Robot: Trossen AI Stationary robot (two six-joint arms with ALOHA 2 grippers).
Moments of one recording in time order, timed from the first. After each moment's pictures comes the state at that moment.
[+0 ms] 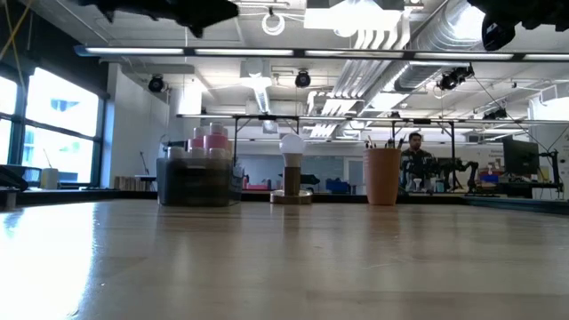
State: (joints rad) left arm 0.39 1.00 0.82 0.16 0.29 0.21; right arm -0.18 0.08 0.40 -0.20 -0.16 0.00
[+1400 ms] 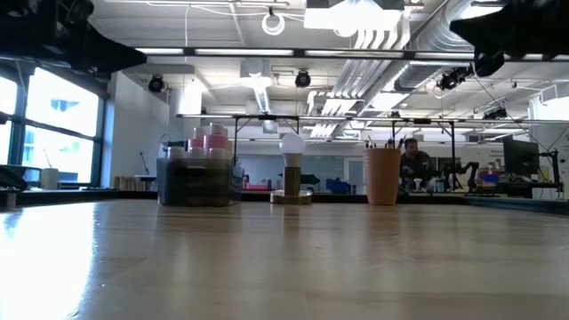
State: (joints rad) left arm 0.39 0.01 0.25 -0.22 0.14 0.11; right arm -0.18 0.03 0.23 -0.03 -0.05 0.05
